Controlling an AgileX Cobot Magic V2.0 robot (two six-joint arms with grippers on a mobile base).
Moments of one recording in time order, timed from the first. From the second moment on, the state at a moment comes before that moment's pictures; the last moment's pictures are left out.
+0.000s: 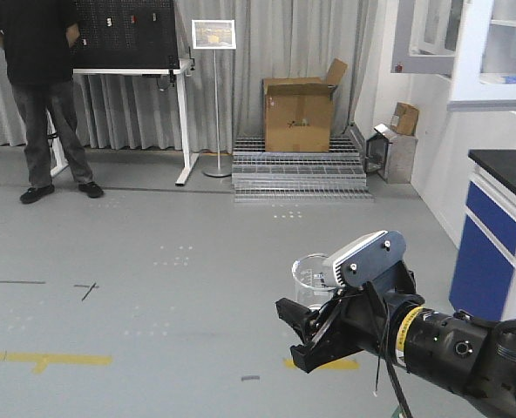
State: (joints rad) left arm -0.06 -0.01 0.03 0.18 0.28 -0.18; right arm 0.39 1.56 -0.92 -0.77 -0.36 0.56
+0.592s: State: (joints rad) left arm -0.06 -0.01 0.03 0.18 0.28 -0.18; right arm 0.39 1.56 -0.92 -0.77 -0.36 0.56
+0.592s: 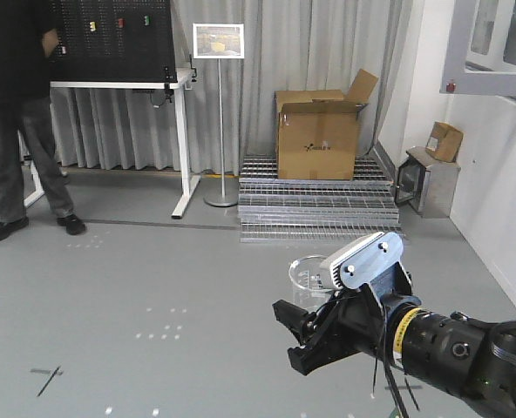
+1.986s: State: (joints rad) left arm -0.06 -0.01 0.03 0.18 0.28 -0.18; right arm 0.39 1.56 -0.92 -0.77 -0.36 0.56
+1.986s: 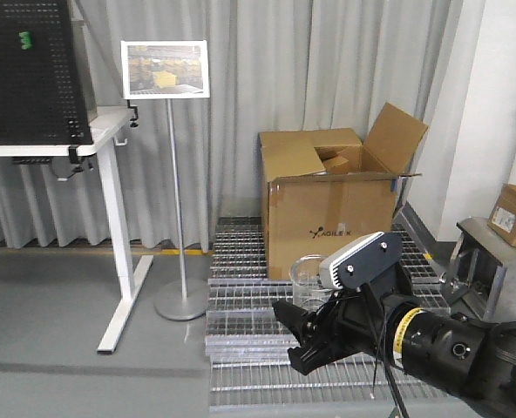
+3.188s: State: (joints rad) left arm -0.06 -0.01 0.03 0.18 0.28 -0.18; right arm 0.39 1.56 -0.92 -0.77 -0.36 0.56
